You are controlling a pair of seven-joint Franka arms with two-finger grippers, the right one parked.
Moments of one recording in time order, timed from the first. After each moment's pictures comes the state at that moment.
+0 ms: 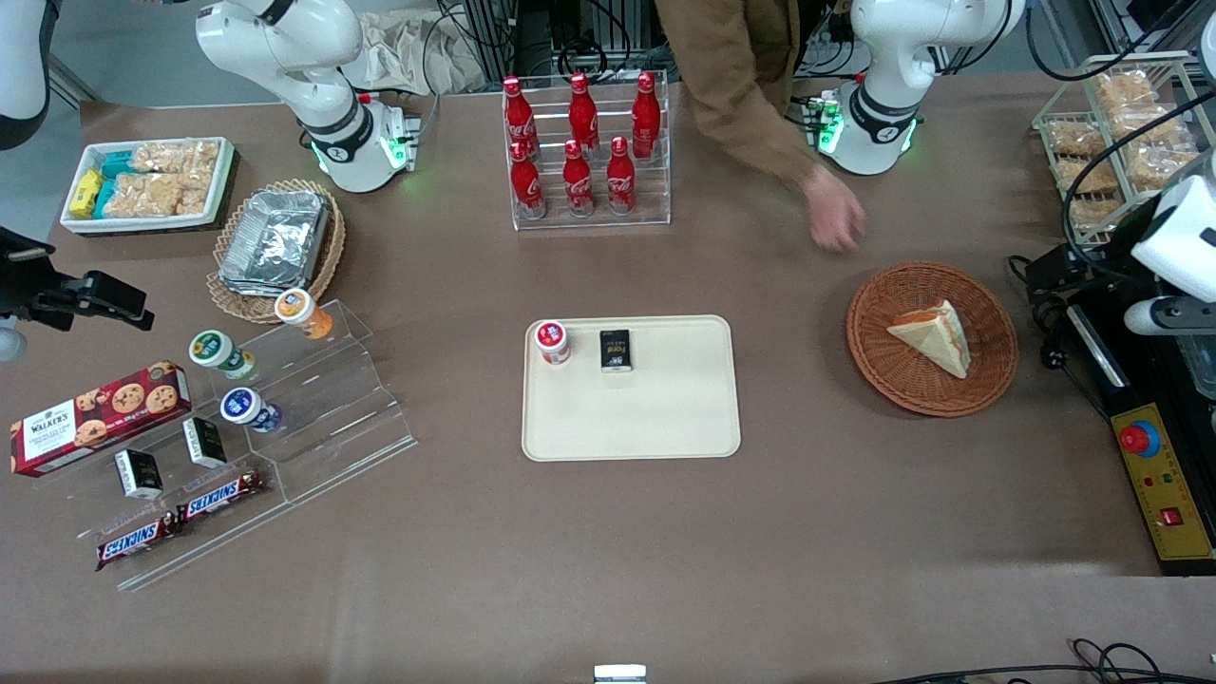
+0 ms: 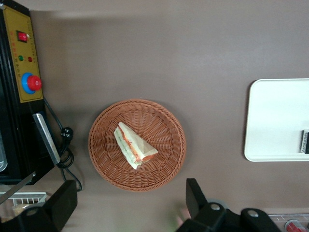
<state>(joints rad) -0.06 0.08 0.03 -1.49 0.02 1.52 -0.04</state>
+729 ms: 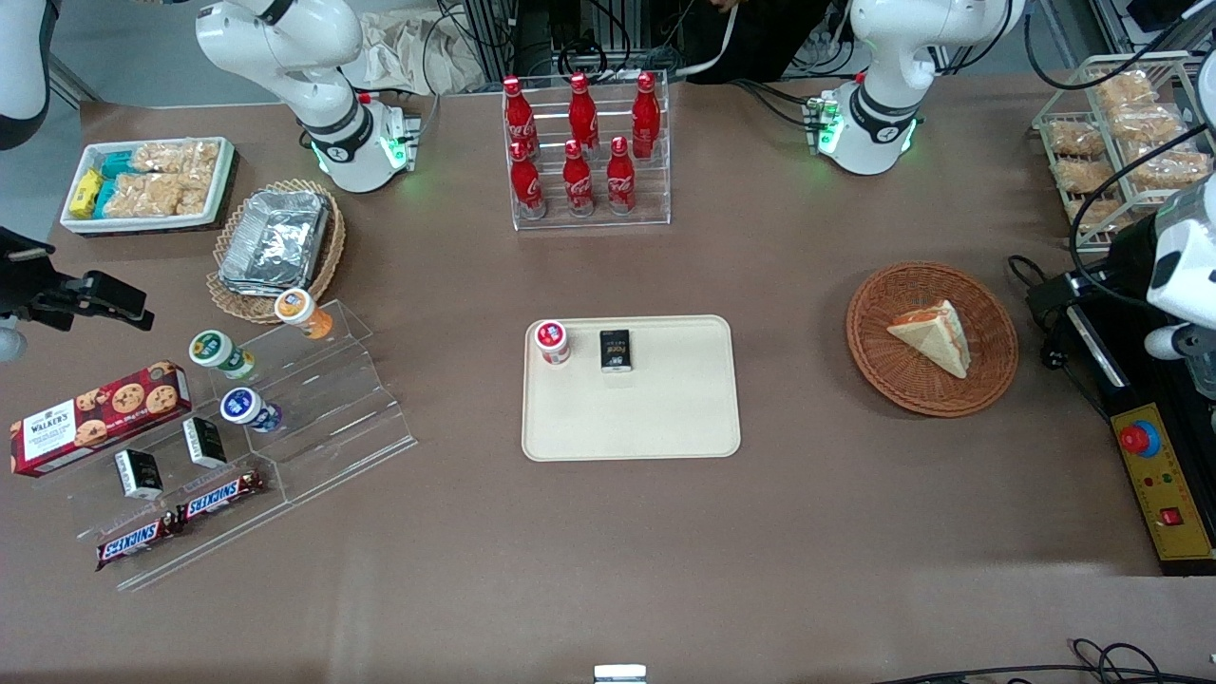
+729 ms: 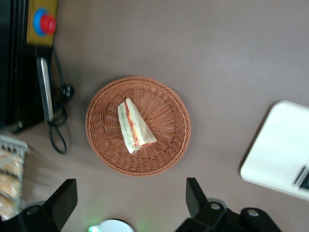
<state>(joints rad) -0.04 0.08 0.04 -1.61 0.02 1.54 -0.40</state>
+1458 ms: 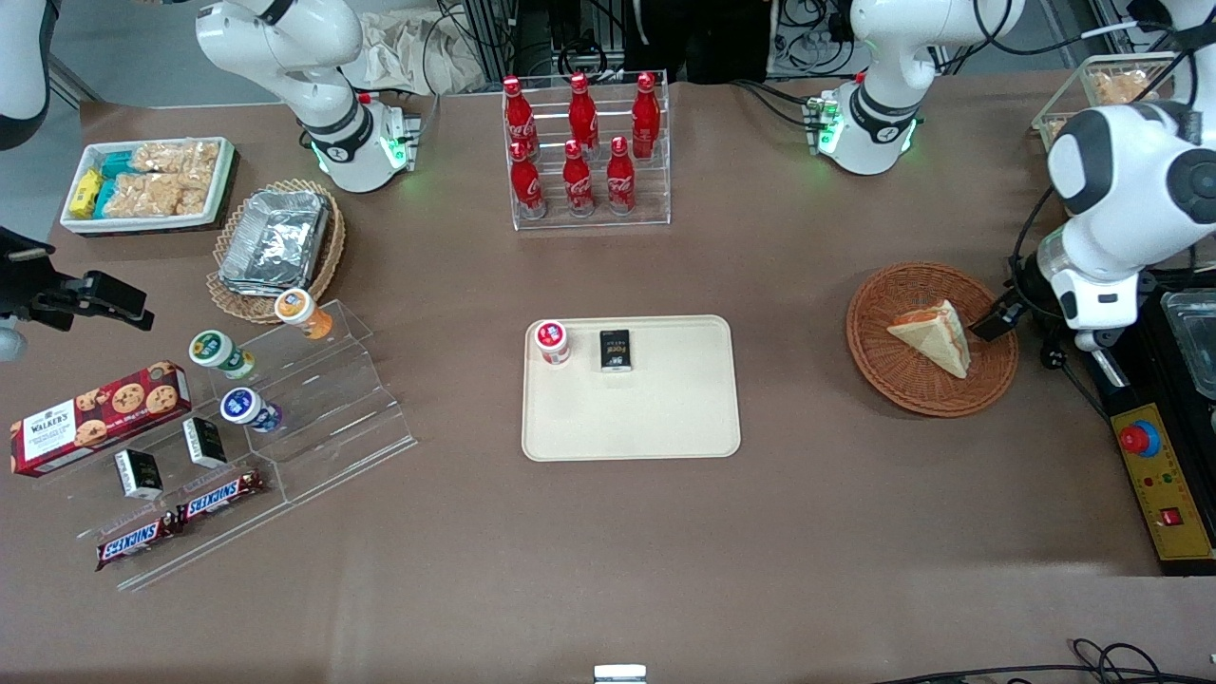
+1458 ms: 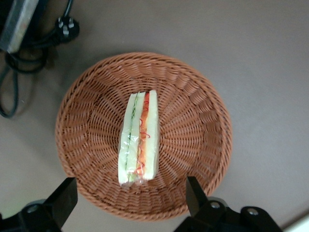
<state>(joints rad) -0.03 -0.09 0.12 -2.35 0.02 2.20 -0.80</state>
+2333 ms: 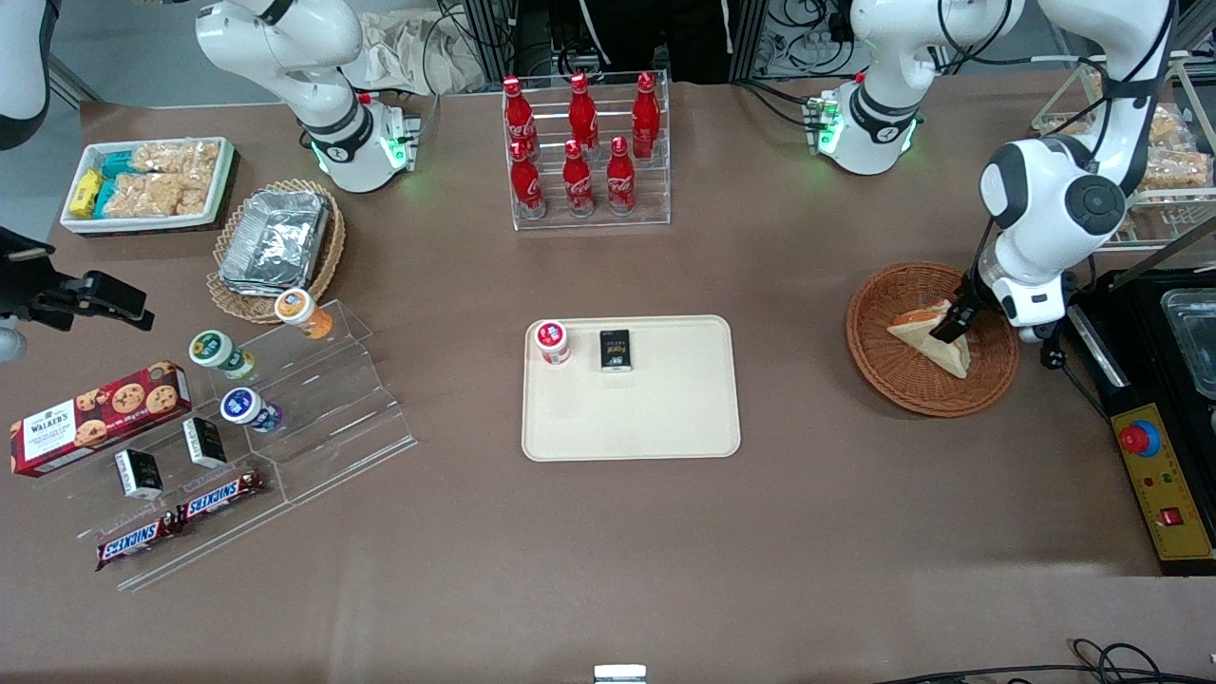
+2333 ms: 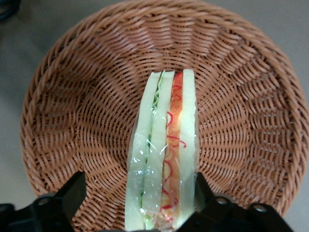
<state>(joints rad) -0.03 0.00 0.13 -2.59 0.01 2.56 -0.85</state>
